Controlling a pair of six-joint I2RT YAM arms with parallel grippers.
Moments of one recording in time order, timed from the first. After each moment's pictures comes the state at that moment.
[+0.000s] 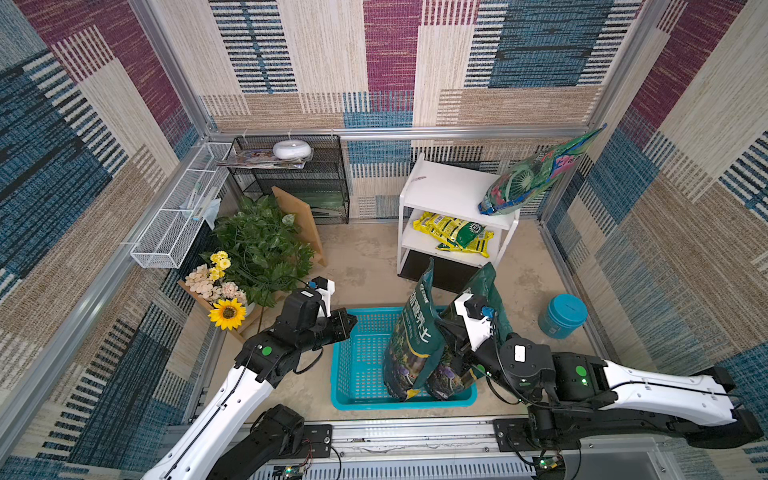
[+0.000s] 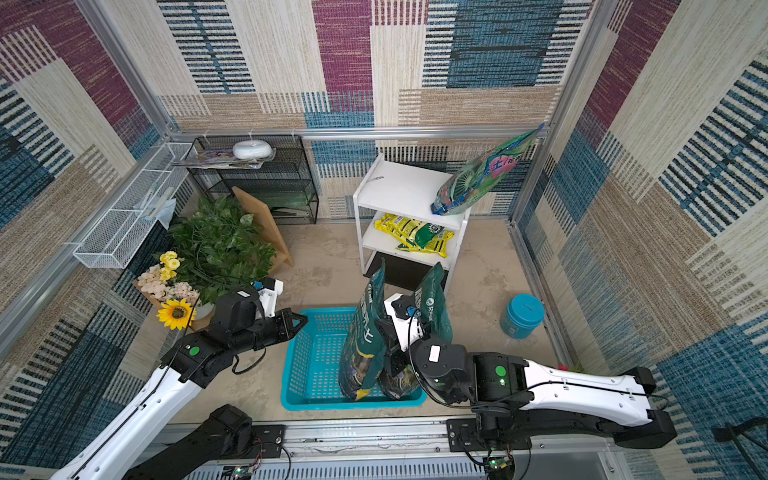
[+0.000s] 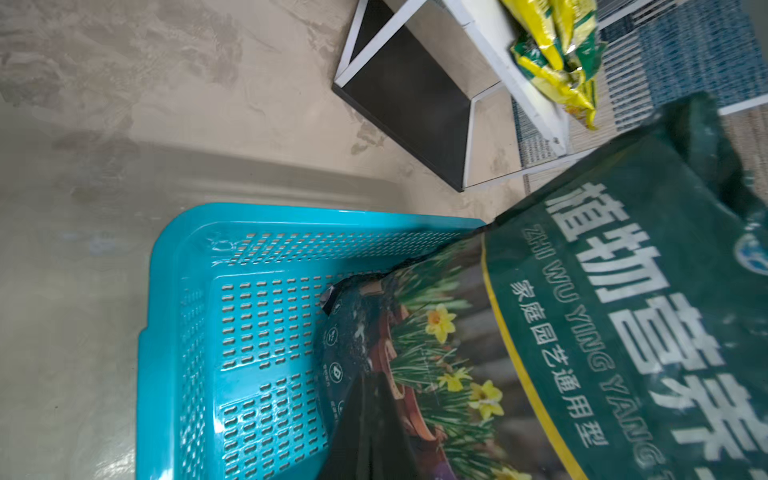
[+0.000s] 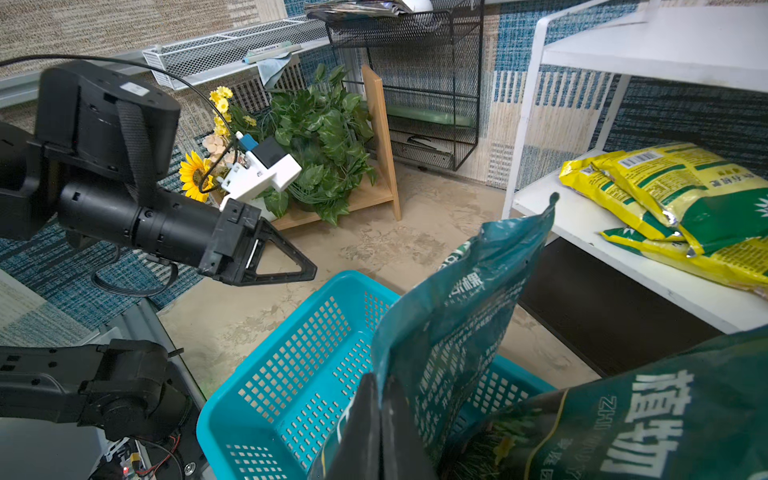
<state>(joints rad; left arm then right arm) -0.45 0.85 0.82 -0.67 0.27 -0.70 1.47 0.82 0.92 -0.39 0.69 0.34</state>
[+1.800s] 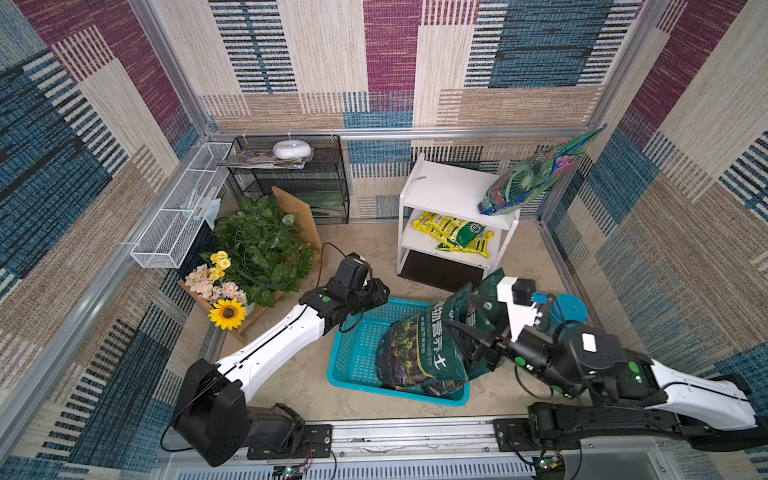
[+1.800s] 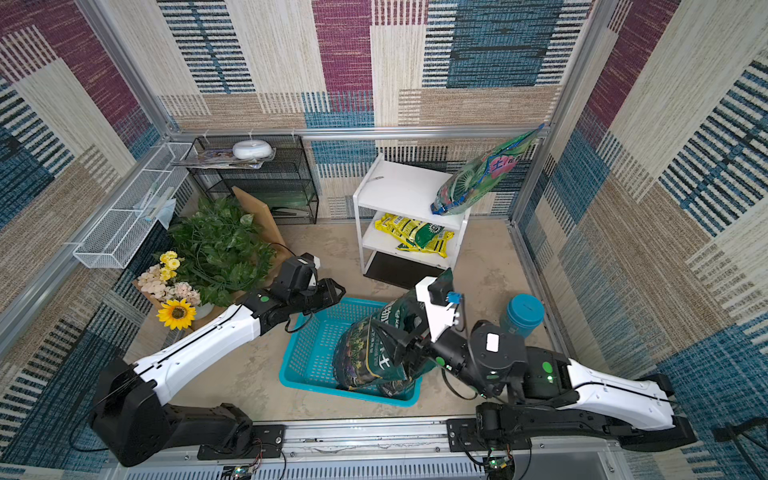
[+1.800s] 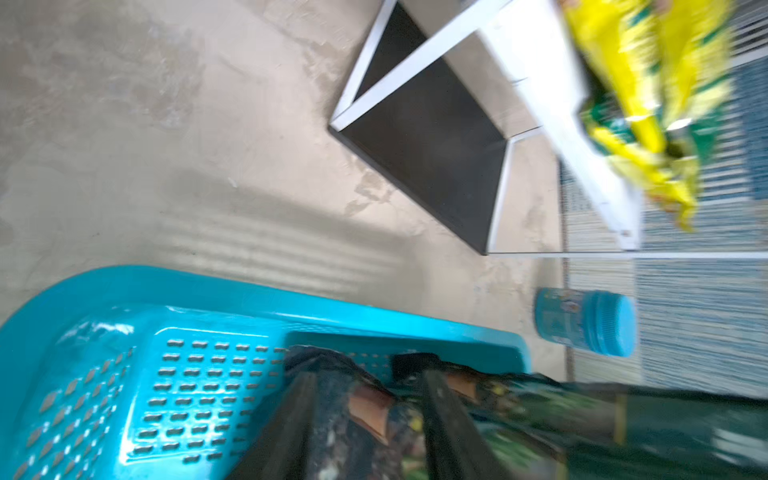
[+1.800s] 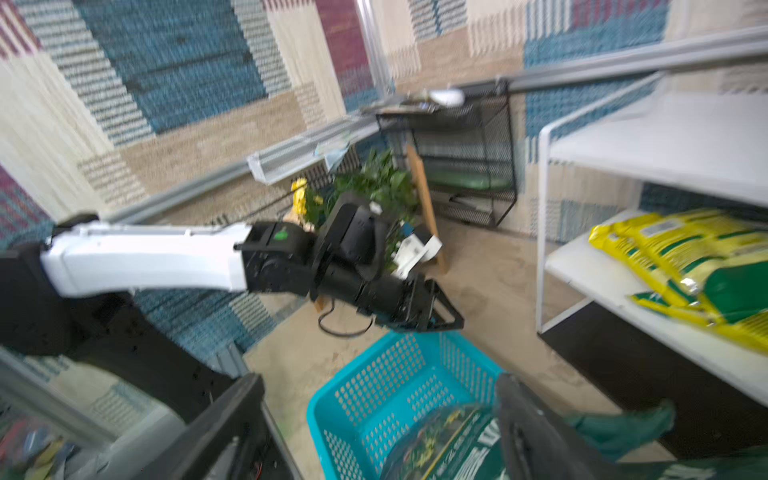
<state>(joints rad) -0.55 1.30 1.03 -0.41 0.12 -0.83 1.47 0.73 1.13 -0.40 0.66 0.28</state>
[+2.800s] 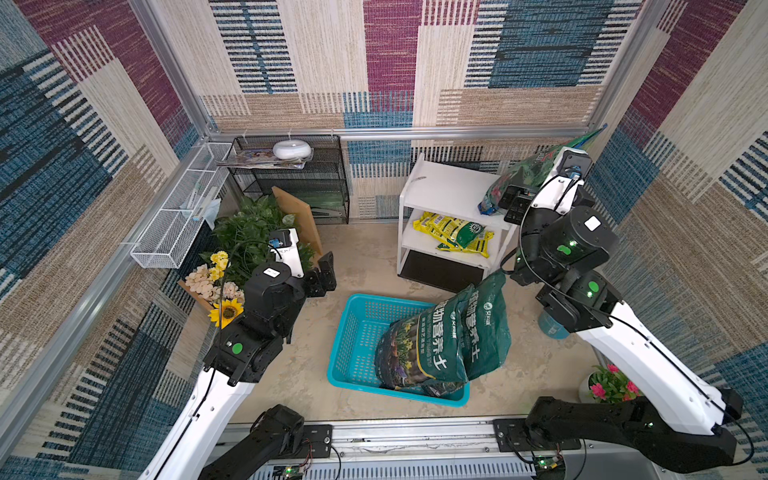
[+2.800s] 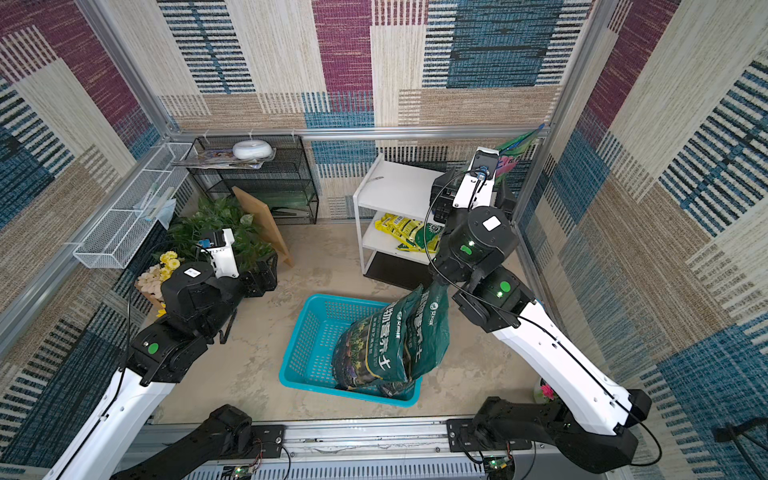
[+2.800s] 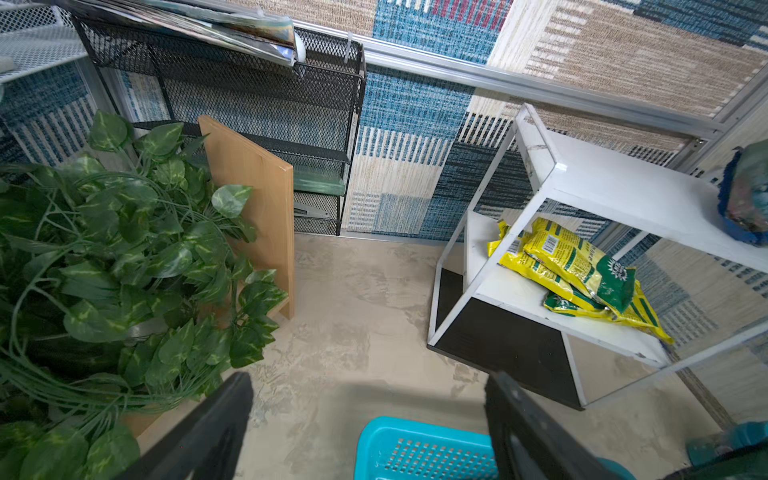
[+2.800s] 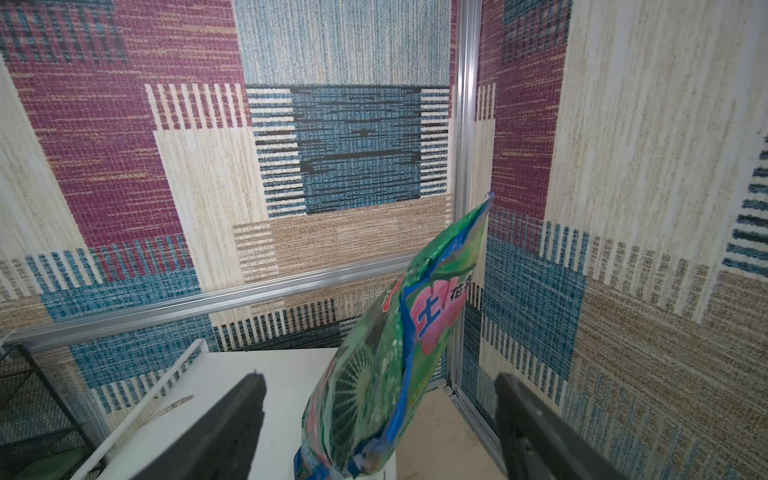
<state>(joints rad) -0.41 0.85 1.13 -0.53 -0.27 -0.28 0.80 1.22 1.60 -0.03 1.14 -0.25</state>
